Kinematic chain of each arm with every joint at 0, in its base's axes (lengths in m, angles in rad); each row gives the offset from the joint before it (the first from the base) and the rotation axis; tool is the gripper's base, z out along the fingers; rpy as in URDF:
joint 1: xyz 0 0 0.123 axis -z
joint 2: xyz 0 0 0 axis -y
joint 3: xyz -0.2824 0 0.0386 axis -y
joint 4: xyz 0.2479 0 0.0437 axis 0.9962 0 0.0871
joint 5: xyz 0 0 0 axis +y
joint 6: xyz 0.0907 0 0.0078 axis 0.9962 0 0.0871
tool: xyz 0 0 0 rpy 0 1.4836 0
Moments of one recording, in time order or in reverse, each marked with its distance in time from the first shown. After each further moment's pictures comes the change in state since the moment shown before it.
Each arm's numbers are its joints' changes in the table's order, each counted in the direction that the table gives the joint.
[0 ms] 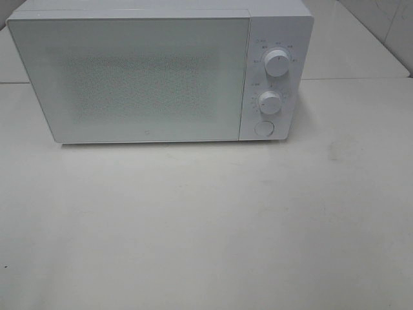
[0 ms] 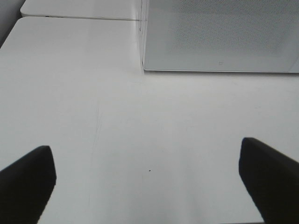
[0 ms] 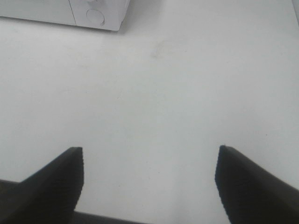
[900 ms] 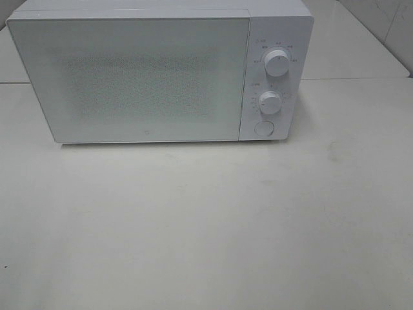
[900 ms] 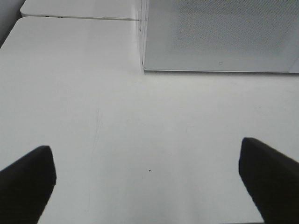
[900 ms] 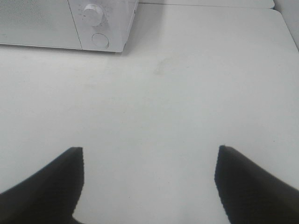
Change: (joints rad) left arm 0.000 0.000 0.000 0.000 0.000 0.000; right arm 0.117 0.169 -0.054 0.109 -0.004 -0.072
